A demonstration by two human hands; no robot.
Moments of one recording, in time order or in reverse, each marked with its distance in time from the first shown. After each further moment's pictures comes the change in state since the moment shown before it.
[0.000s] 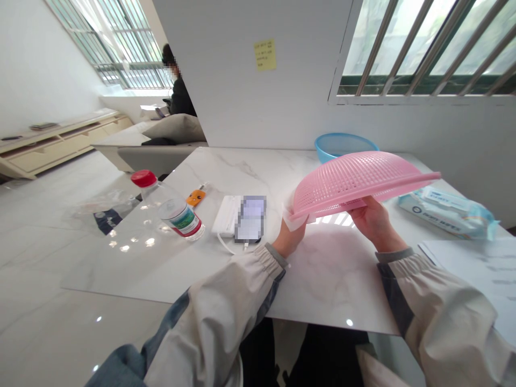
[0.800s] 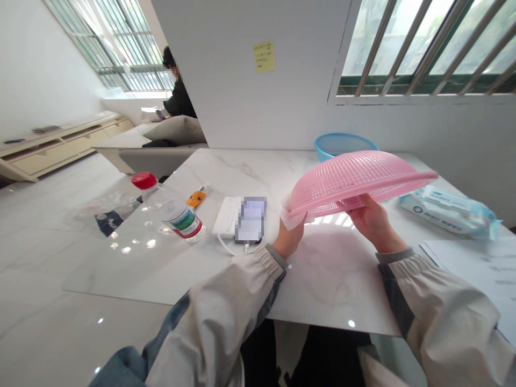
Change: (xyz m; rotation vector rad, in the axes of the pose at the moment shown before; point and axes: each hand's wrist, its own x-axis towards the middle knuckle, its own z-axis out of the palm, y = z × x) left_hand 0.003 -0.004 -0.001 -0.001 0.035 -0.007; right_hand -0.003 -0.002 0.004 -0.027 -0.023 0.039
